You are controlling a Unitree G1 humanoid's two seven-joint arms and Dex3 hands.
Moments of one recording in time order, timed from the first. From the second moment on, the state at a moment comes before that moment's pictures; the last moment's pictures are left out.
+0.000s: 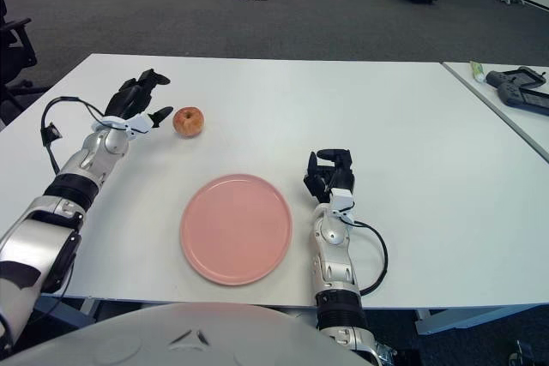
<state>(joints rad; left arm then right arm) -0.63 0.40 -0.26 0.85 0.64 -0.26 0.20 0.07 0.11 -0.07 0.23 -0.01 -0.21 -0.33</state>
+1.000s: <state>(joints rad) -0.86 0.31 -0.51 1.27 0.73 -0.20 0.01 0.07 0.11 -0.08 0.23 -0.02 -0.22 -0.33</state>
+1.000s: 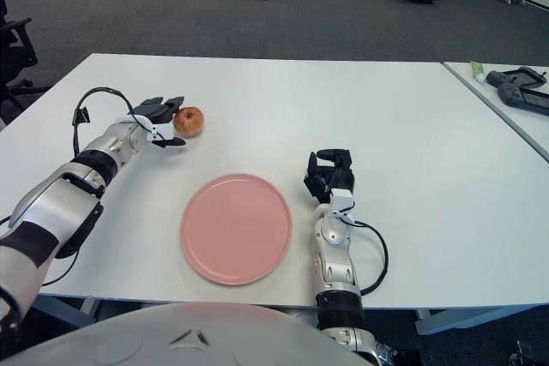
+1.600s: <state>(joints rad) -0.91 0.25 -0.55 1.34 0.73 -0.13 -0.03 0.08 0.11 -0.08 0.24 -0.02 -0.25 -0.33</state>
